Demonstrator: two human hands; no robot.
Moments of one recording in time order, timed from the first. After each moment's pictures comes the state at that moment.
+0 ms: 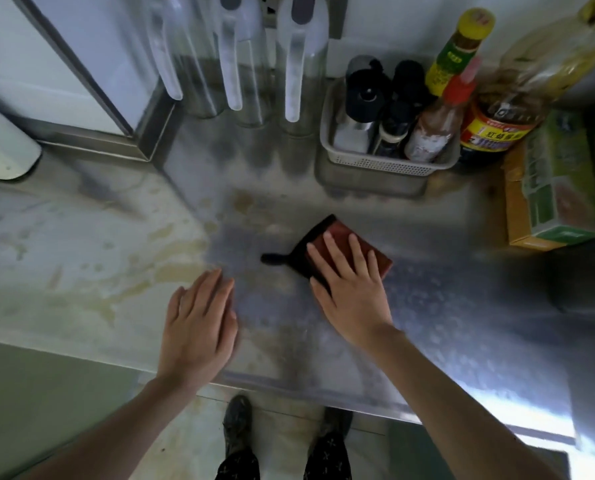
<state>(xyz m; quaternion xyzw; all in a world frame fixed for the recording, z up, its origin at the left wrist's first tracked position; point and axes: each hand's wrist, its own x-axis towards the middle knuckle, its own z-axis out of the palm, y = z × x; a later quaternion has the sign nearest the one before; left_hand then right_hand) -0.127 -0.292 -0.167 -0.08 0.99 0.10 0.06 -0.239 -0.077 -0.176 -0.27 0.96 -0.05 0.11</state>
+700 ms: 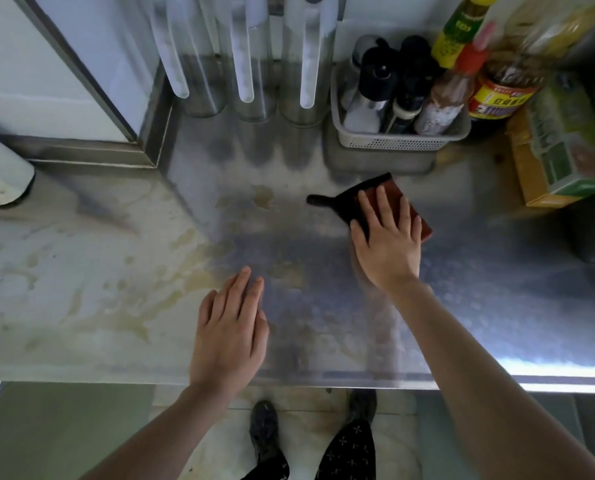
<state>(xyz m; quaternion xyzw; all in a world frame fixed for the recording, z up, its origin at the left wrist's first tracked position) -0.122 -0.321 -0.183 0.00 0.99 0.12 0.04 -0.268 -0.106 -0.179 -0.02 0.99 -0.08 0.08</state>
